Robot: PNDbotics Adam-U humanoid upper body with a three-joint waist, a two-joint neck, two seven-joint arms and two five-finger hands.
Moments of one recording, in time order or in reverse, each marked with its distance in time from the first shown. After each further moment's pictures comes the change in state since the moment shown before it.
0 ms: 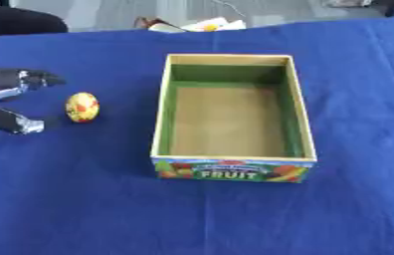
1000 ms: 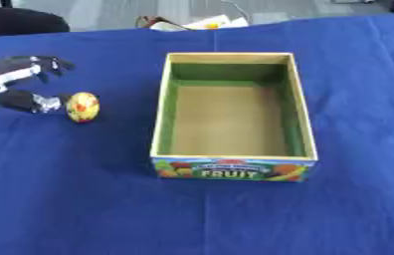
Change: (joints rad) left arm -0.049 -0.036 -0.008 0.004 0.195 0.180 -0.180; right arm -0.001 0.007 0.001 0.000 0.009 0.012 0.008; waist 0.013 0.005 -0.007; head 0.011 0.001
